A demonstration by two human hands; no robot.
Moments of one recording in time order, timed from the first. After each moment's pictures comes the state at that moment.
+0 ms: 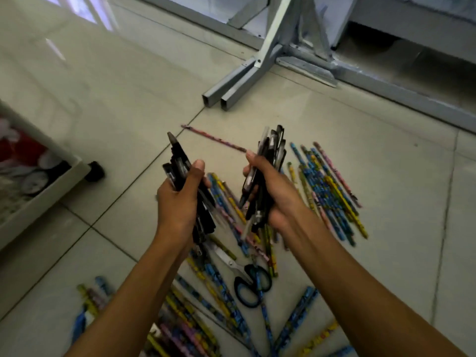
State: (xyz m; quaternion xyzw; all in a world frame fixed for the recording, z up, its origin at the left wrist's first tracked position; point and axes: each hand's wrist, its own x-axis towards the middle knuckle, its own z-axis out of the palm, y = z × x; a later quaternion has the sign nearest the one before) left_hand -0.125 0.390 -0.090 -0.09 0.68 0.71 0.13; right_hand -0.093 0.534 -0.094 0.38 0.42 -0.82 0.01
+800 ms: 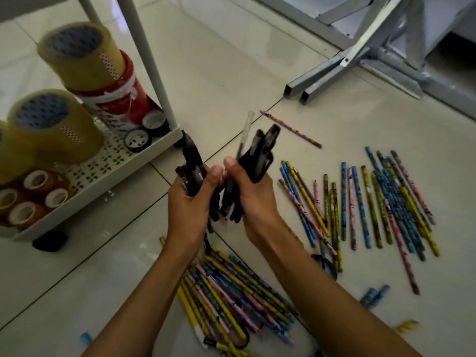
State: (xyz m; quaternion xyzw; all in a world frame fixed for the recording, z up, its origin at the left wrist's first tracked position) left_hand -0.118 0.258 -0.094 -0.07 0.70 0.72 0.02; right_hand -0.114 0.356 -0.100 0.22 0.56 -0.80 -0.03
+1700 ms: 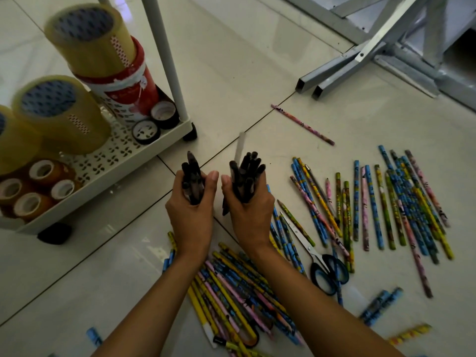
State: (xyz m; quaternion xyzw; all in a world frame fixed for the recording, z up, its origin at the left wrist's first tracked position) left_hand -0.115 0.243 -0.136 -0.07 0.75 0.64 -0.13; right_hand -0.105 0.327 -0.157 0.12 0.74 -0.62 -0.23
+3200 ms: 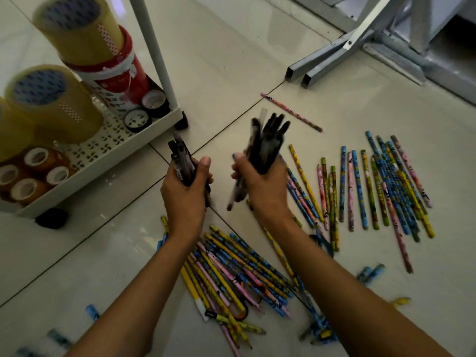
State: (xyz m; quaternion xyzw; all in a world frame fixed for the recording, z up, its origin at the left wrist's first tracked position) left_hand -0.109 0.251 -0.126 -0.11 0.75 0.65 -0.06; right_hand -0.095 0.368 -0.113 0.19 0.68 -0.70 -0.11
